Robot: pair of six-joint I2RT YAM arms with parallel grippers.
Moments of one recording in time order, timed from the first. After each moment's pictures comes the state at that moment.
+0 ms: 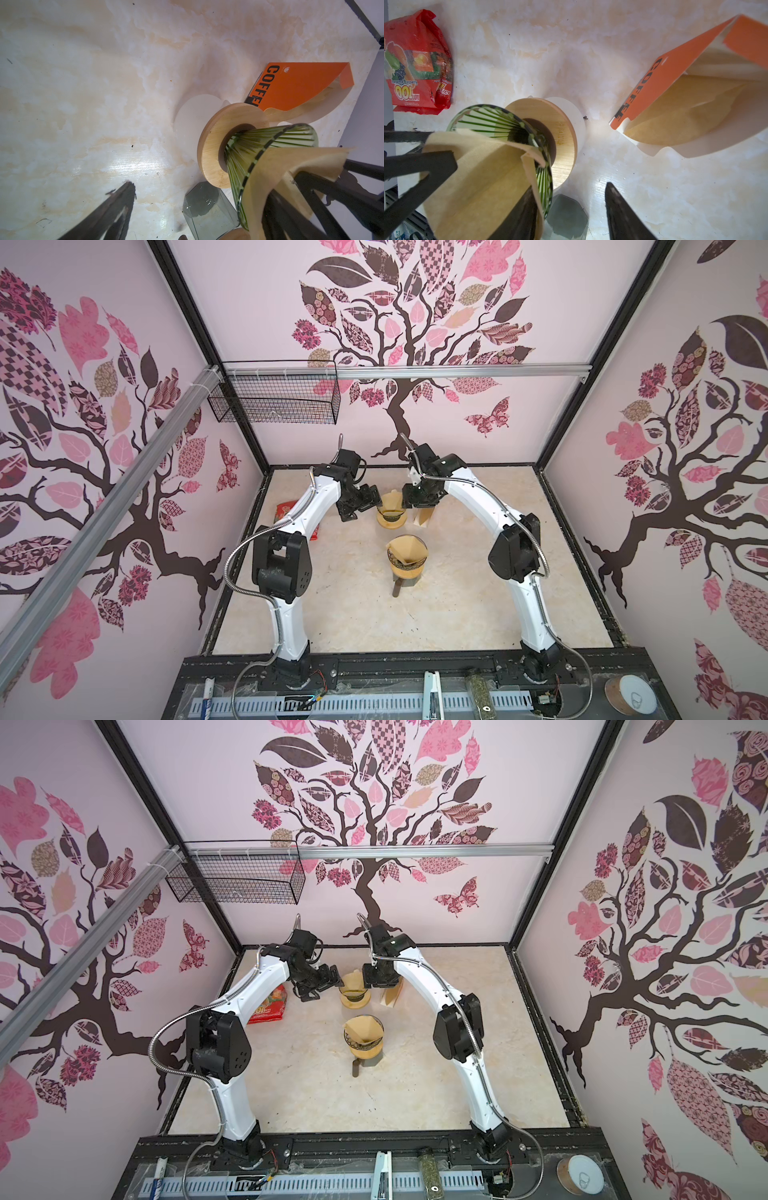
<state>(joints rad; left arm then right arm) -0.28 1.95 1.77 -1.02 0.26 -0.59 0.55 2.27 2.28 -1.15 -0.16 0.39</state>
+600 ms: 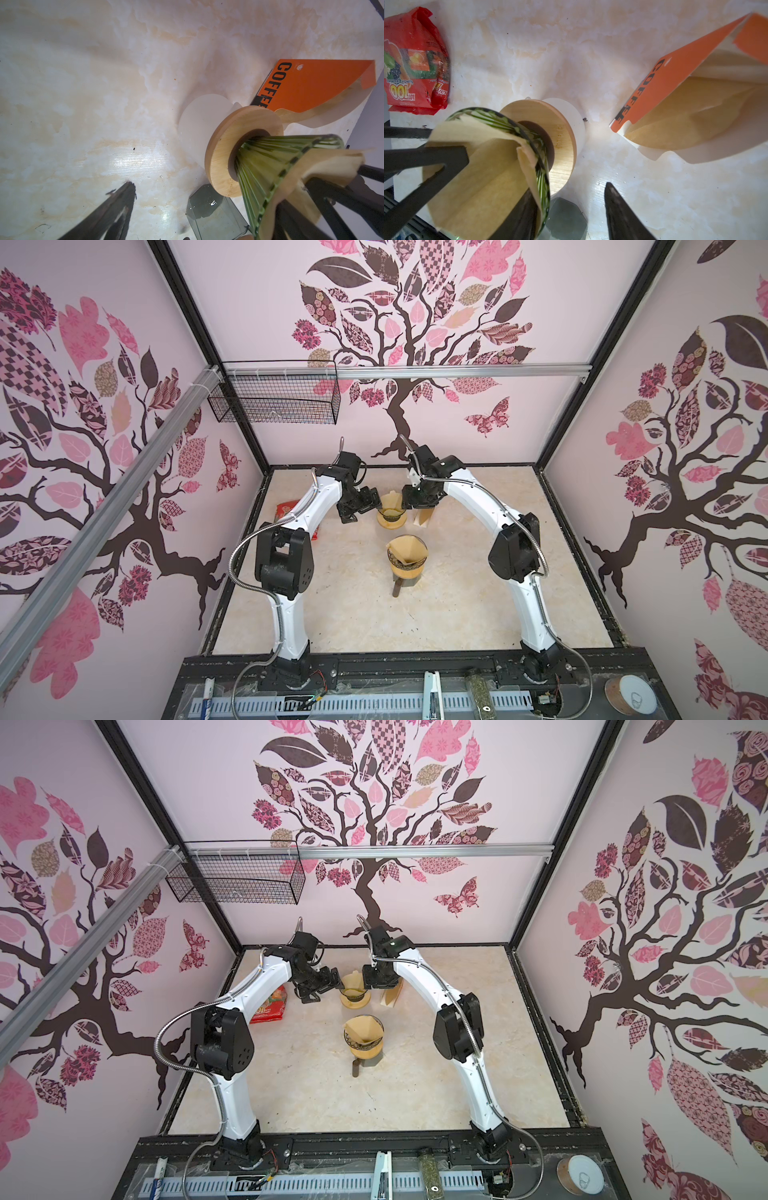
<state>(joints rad) -0.27 1.98 1.77 -1.02 0.27 -0.58 0.55 2.27 2.25 -1.12 -0.16 0.38</state>
